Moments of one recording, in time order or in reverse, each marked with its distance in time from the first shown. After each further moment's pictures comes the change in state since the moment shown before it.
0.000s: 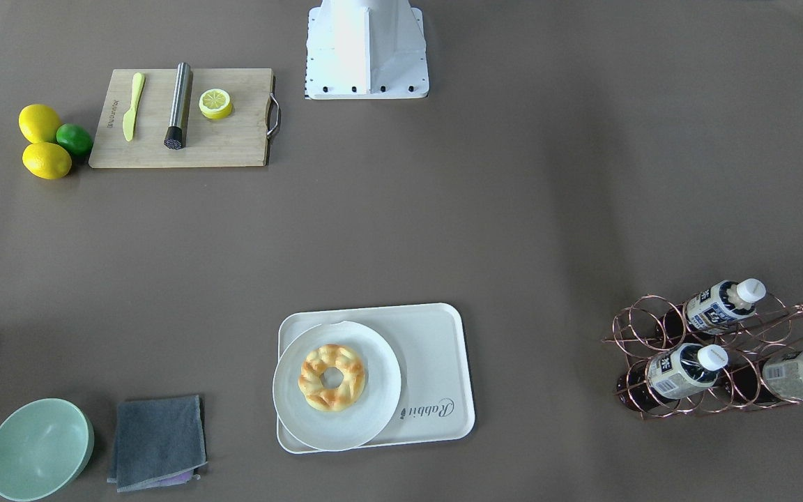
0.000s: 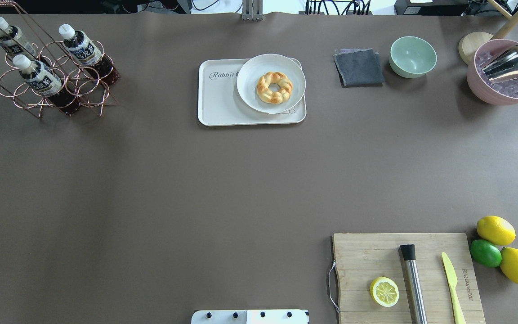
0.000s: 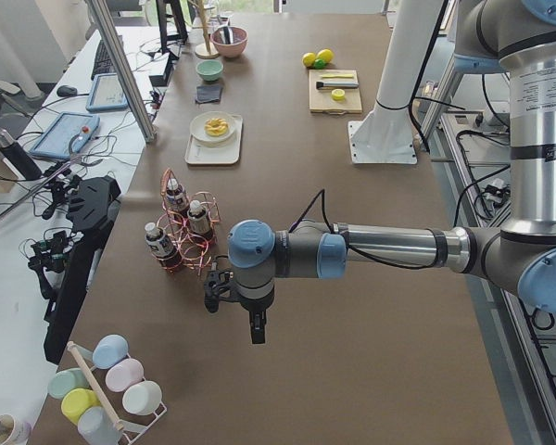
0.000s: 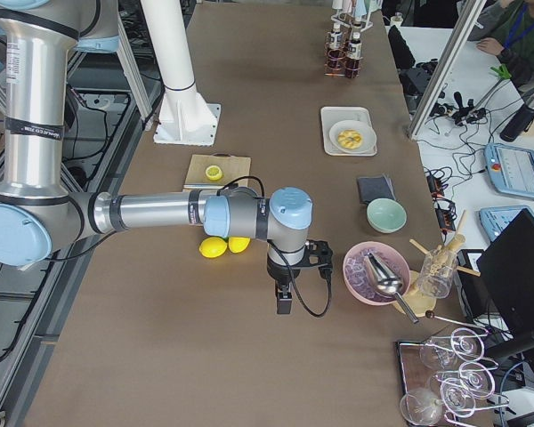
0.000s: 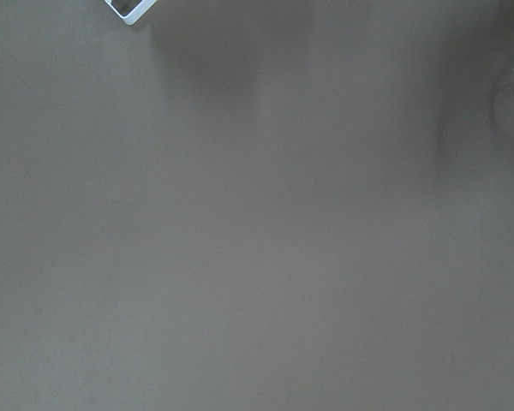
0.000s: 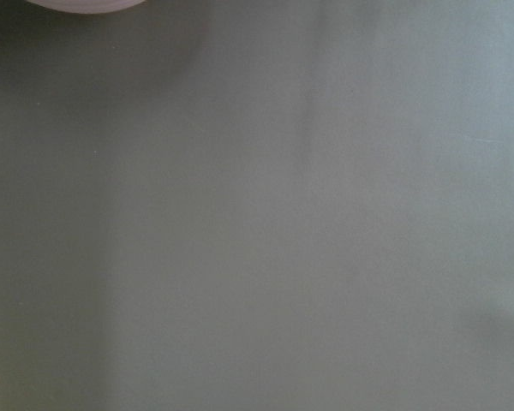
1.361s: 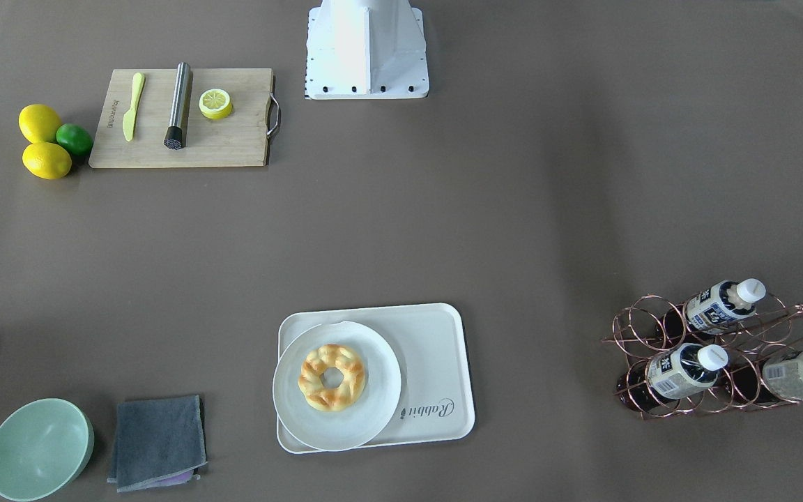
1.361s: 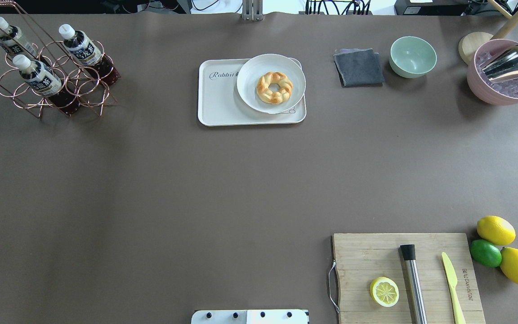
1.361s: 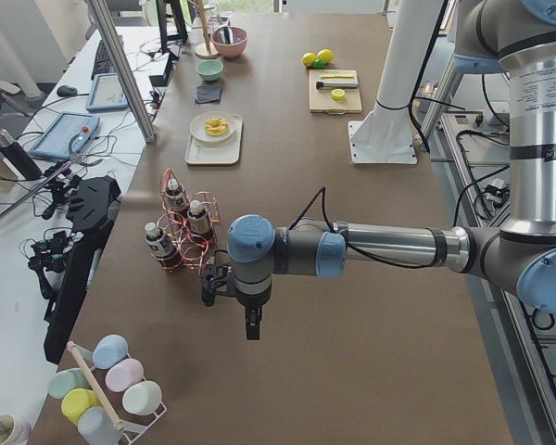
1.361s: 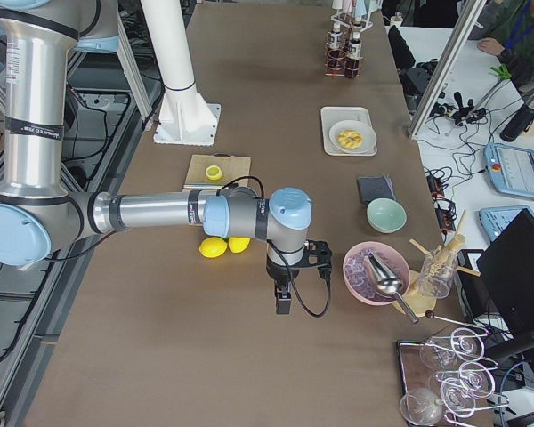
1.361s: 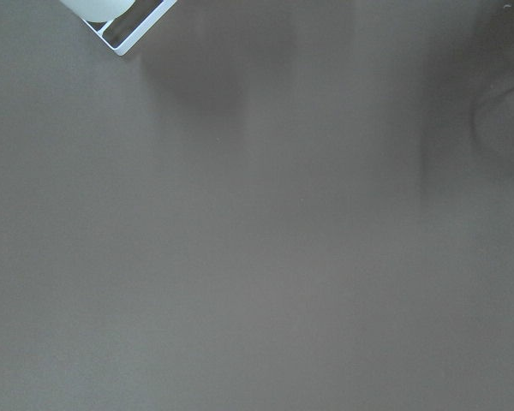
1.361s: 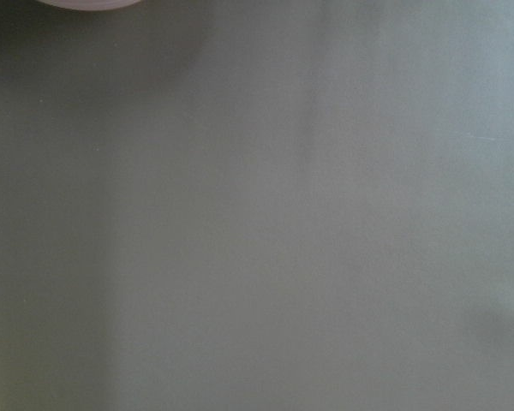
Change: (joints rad) left arm 0.001 -0.003 -0.007 -0.041 -0.001 -0.001; right arm -0.002 -0.003 0.002 -0.003 0.001 0.000
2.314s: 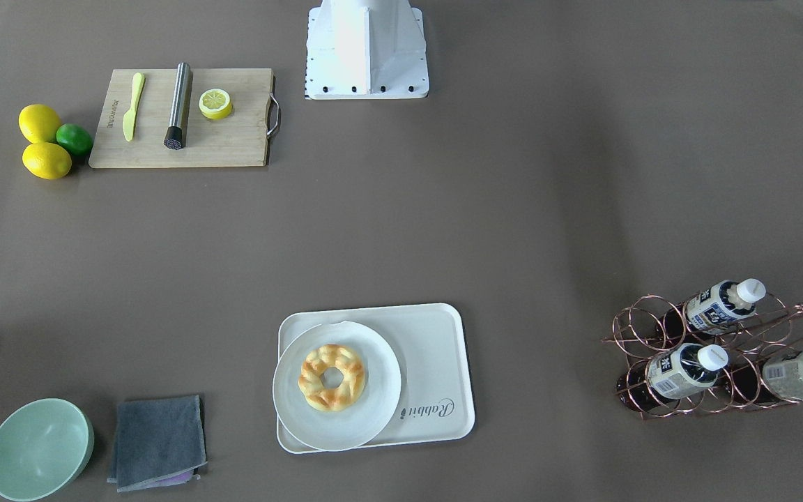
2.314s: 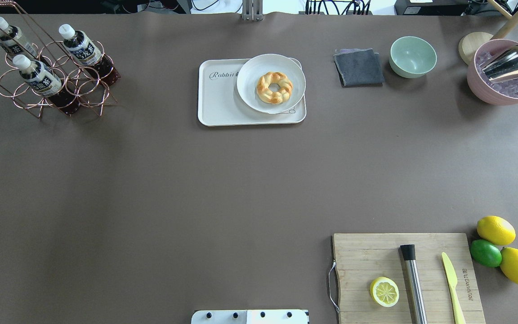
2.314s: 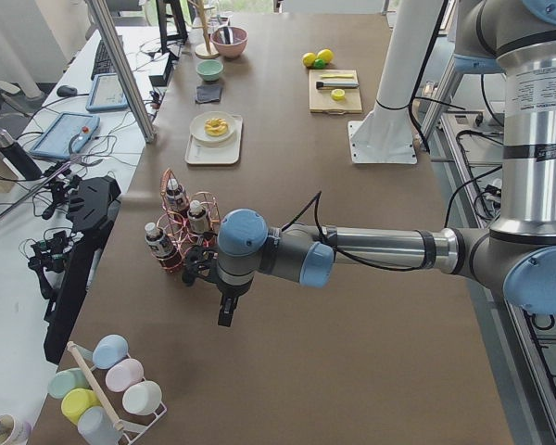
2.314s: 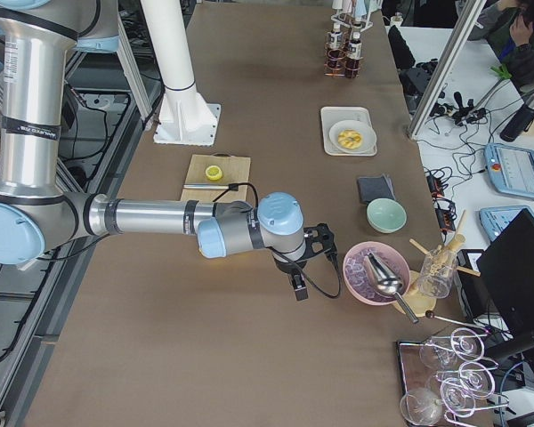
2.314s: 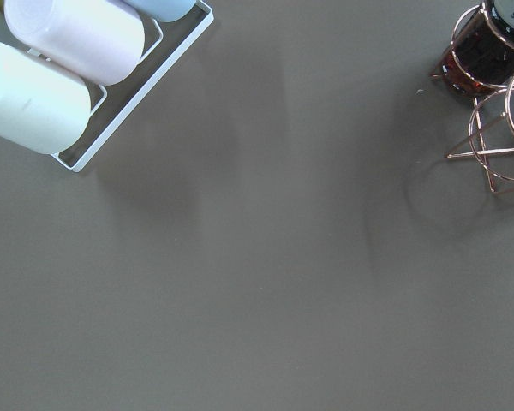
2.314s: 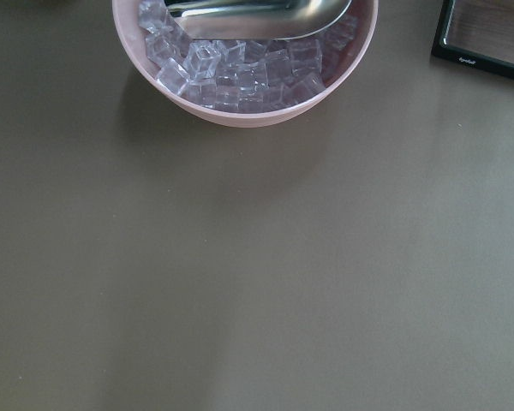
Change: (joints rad) left arm 0.000 -0.049 0.077 -0.261 -0.063 0.001; right arm 0.000 -0.027 -0.068 0.378 0.179 0.006
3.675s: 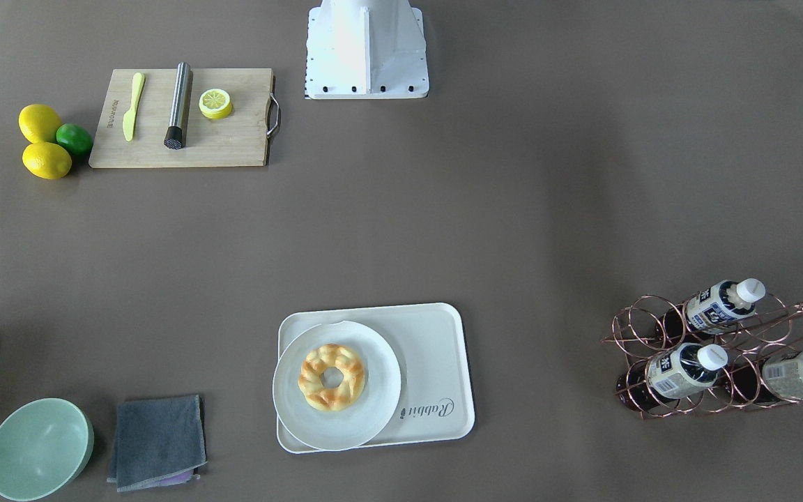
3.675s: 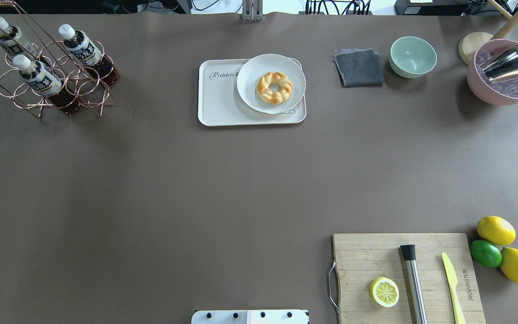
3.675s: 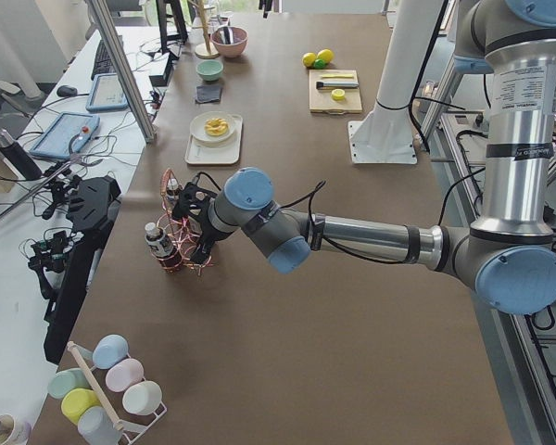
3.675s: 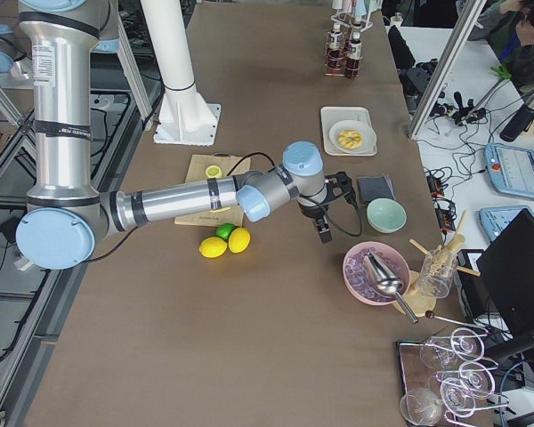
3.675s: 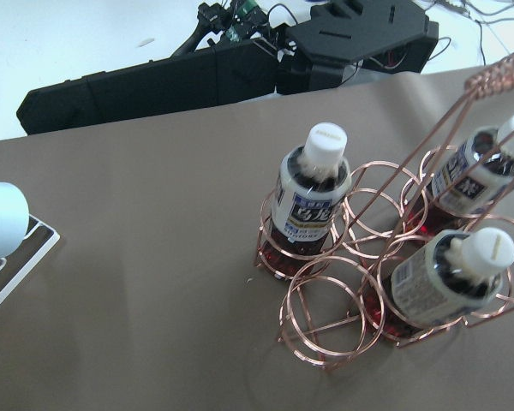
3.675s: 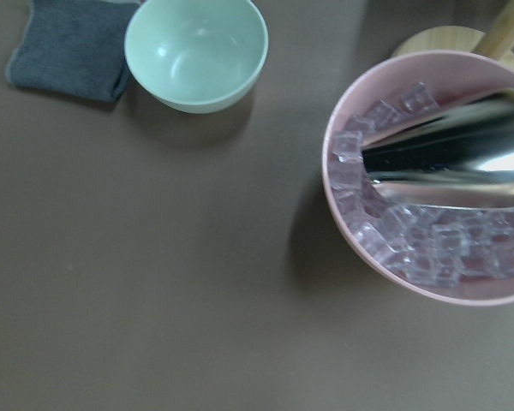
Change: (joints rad) left arm 0.179 -0.049 -0.015 -0.641 0.118 -0.548; right arm -0.235 0.120 0.080 0.136 -0.071 0.377
